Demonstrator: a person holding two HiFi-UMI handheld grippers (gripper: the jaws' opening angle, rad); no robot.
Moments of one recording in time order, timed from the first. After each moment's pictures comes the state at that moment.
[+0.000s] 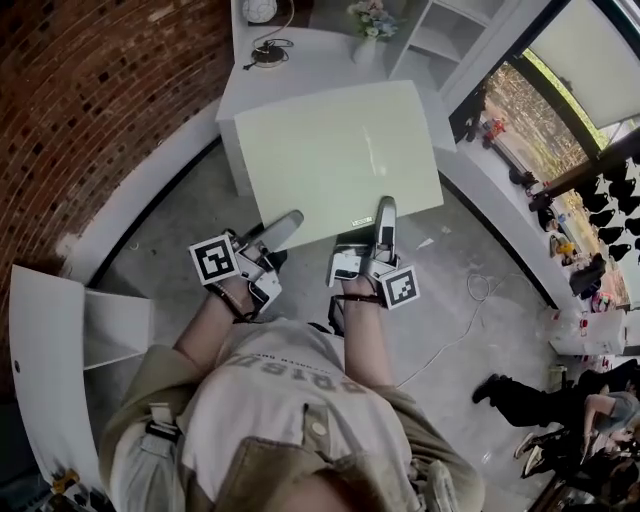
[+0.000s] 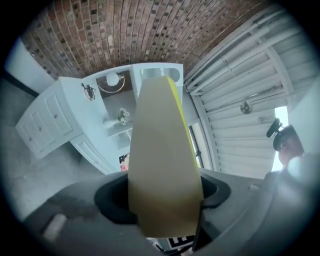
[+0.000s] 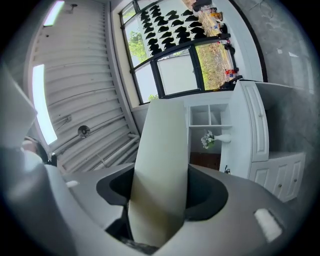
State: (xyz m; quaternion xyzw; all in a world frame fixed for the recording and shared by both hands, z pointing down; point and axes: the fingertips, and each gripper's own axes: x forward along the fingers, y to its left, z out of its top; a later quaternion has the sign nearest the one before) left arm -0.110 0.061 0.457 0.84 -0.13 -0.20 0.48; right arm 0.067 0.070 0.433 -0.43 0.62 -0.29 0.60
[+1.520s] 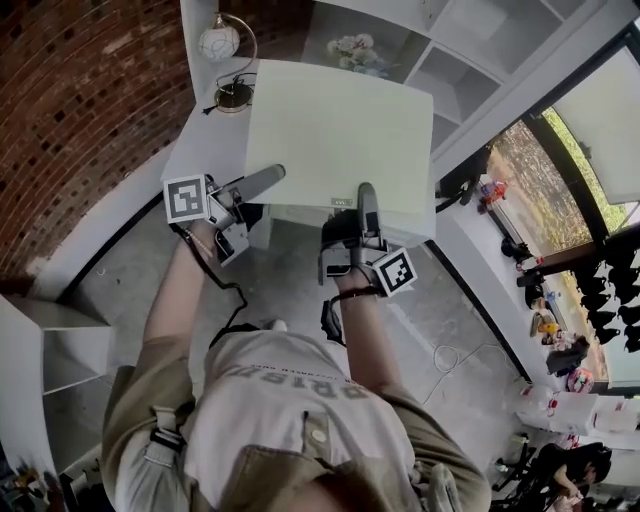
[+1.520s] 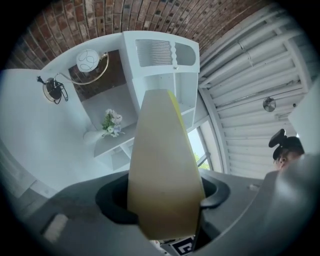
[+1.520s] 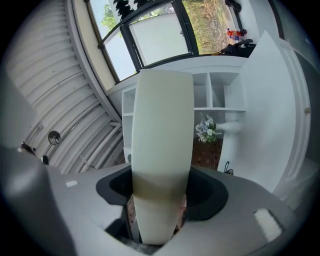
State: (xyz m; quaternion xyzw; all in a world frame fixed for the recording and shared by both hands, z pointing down) left arm 0.061 -0.272 0.407 0.85 -0.13 -0.19 0.47; right arm 0.225 -0.250 0.423 -0.36 0.67 -0.40 0.51
